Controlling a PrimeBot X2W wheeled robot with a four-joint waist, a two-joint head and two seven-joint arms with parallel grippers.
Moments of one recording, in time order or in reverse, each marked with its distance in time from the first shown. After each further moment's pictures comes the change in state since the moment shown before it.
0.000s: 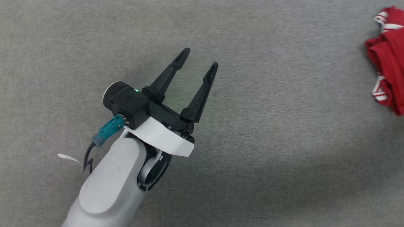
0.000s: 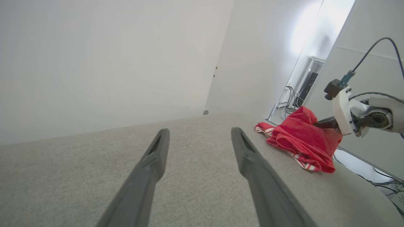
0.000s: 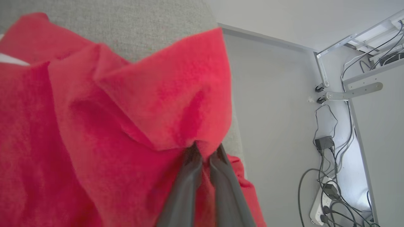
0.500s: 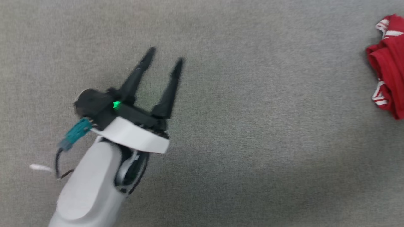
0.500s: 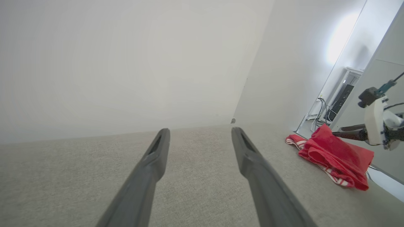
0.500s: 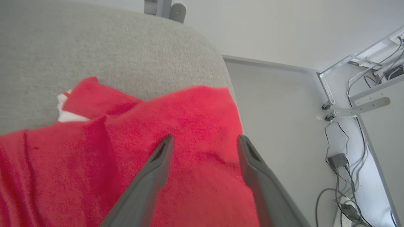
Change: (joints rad) left arm 0.061 0.024 0.119 -0.022 -0.018 0.000 0.000; right arm -0.072 0.052 -0.021 0.112 -0.030 0.000 -0.110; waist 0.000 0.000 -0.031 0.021
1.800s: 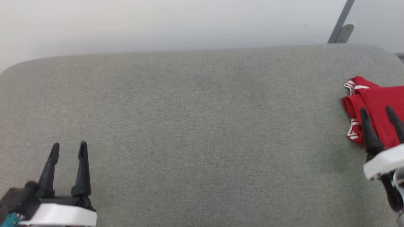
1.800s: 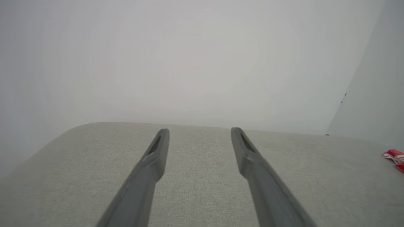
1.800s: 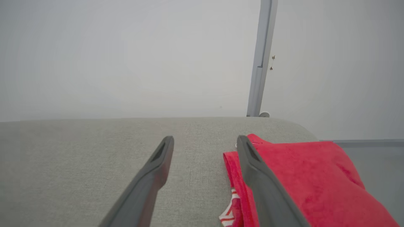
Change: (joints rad) left arm 0.543 -0.011 0.473 -0.098 0.121 0.000 0.000; right arm 0.750 0.184 -0.082 -0.649 0.257 0.000 -0.407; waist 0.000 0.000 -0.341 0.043
